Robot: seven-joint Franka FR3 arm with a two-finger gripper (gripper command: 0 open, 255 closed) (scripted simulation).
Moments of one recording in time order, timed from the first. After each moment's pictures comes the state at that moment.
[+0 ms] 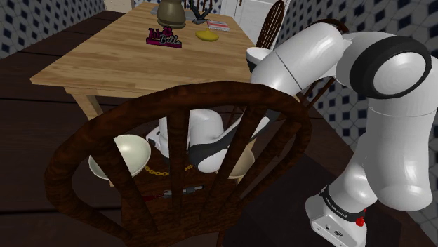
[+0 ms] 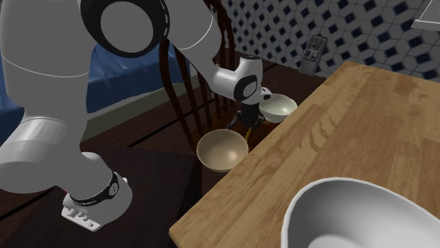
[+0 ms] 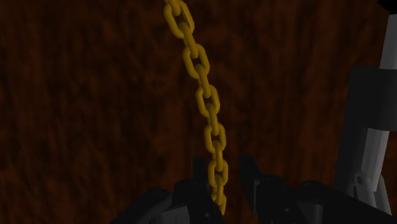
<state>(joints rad) 0.45 0.51 0.27 -1.99 -0.35 2.54 -0.19</state>
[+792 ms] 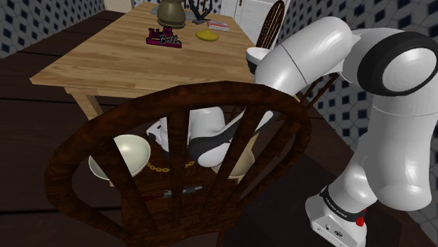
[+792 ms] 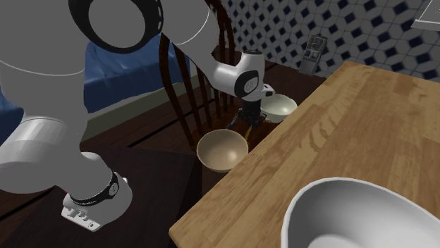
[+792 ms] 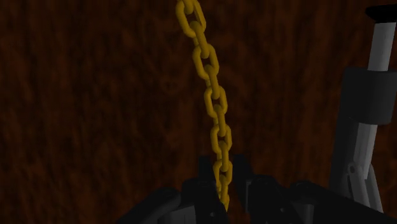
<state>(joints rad) 0.43 0.47 0.28 -2.00 -0.33 2.51 -0.21</state>
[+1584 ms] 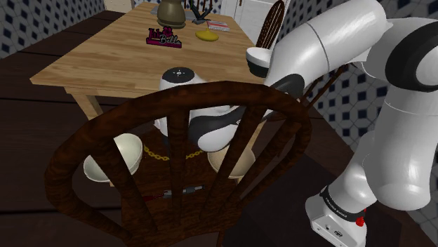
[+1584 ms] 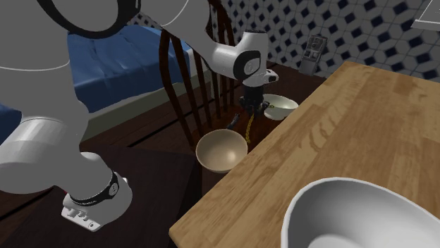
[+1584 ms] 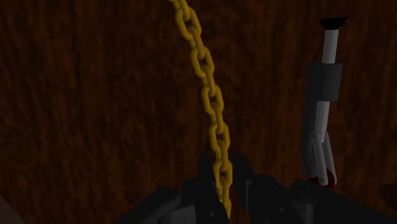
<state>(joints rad) 0.40 0.36 0.32 -1.99 -0.27 2.39 -0.26</state>
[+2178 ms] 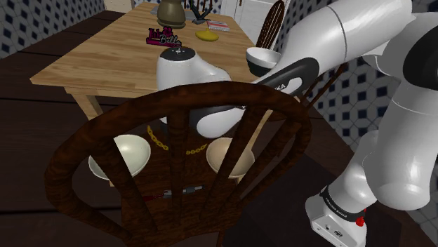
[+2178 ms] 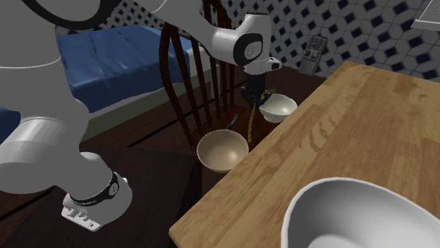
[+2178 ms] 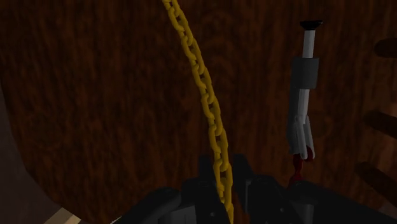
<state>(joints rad) 0.39 0.29 0.33 -1.95 -0.22 2.29 -0.29</state>
